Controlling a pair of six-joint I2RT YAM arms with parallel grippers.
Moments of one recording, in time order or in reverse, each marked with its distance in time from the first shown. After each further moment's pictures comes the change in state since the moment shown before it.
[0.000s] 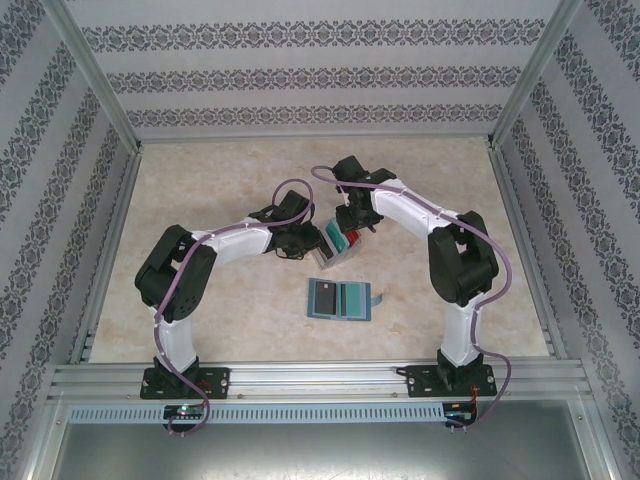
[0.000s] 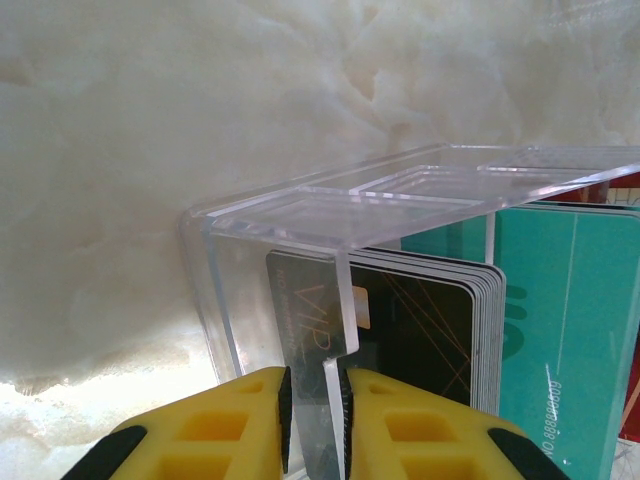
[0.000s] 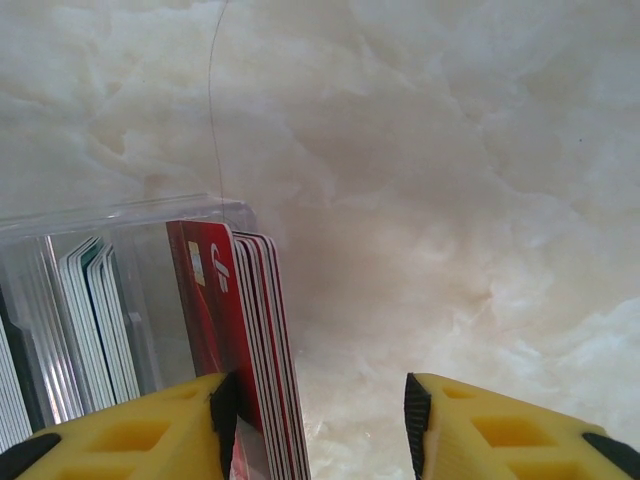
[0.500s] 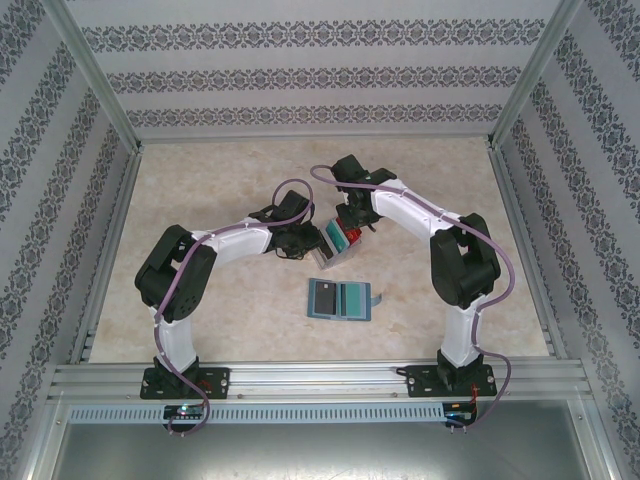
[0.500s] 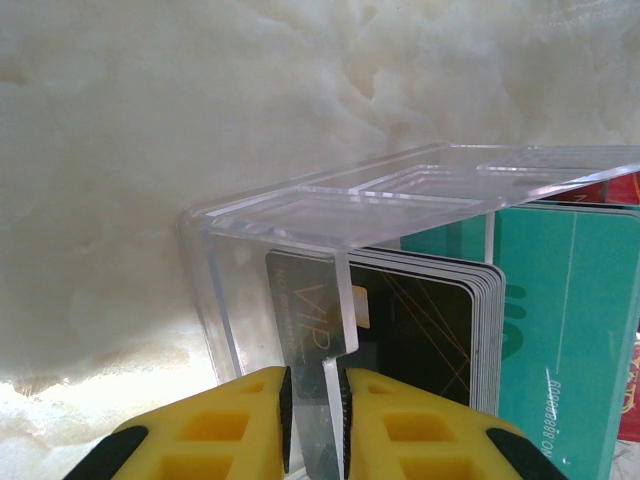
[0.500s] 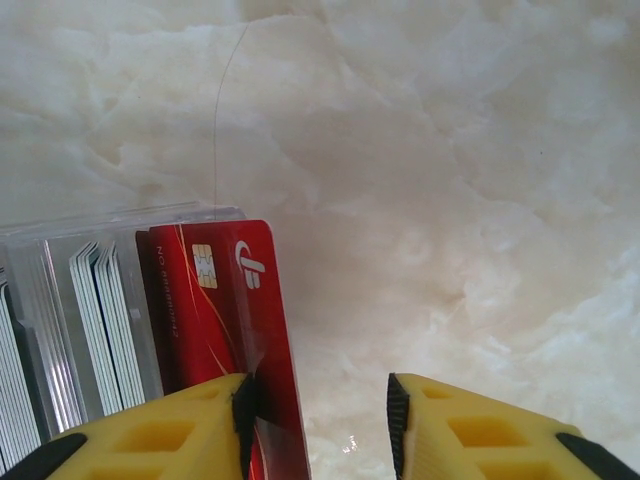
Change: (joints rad) left arm 0.000 0.000 0.000 0.000 0.002 0.000; right arm 0.011 -0.020 0.001 0.000 0.040 -0.002
